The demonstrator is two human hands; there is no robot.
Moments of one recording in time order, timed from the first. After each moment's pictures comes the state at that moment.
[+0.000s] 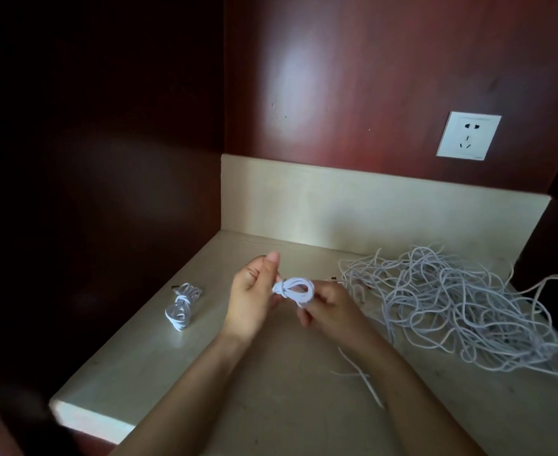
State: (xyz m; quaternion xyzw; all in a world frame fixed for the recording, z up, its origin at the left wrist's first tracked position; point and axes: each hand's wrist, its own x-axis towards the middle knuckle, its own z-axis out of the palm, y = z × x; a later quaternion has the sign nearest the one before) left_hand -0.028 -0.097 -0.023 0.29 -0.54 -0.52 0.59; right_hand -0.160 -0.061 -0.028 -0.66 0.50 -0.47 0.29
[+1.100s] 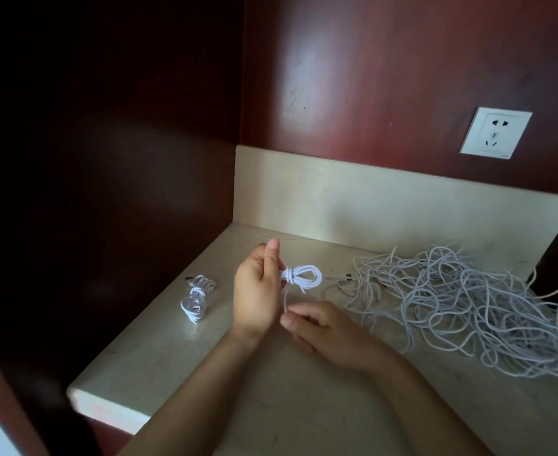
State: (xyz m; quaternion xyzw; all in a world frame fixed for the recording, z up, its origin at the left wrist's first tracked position) left_hand -0.018 -0.114 -0.033 0.37 -0.56 -0.37 0.64; right_hand -0.141 -0.054 -0.037 -0.77 0.46 -0.32 0.31
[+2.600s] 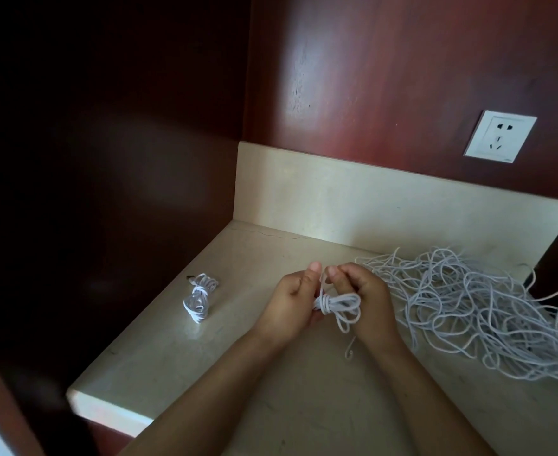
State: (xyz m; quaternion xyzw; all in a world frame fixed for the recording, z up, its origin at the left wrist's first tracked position) left_hand -0.027 -0.093 -0.032 0.29 -0.69 -0.47 0.47; right_hand -0.170 -0.083 -0.044 -0.62 0.53 -0.57 0.11
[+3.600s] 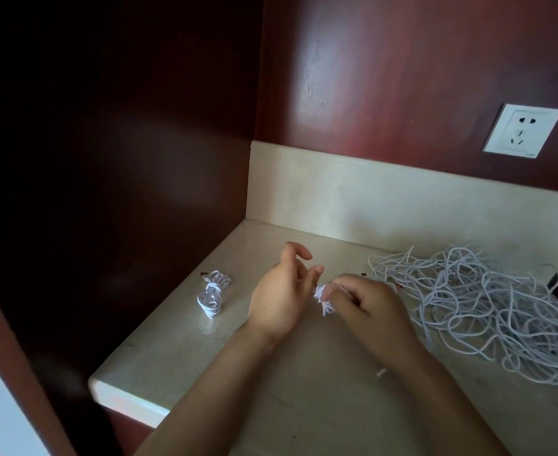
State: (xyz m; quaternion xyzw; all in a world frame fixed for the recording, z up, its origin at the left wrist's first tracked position) left_hand -0.008 -0.112 -0.041 0.40 -0.74 -0.26 0.47; right_hand -0.152 -0.049 -0.023 -0.72 0.55 -0.42 0.07
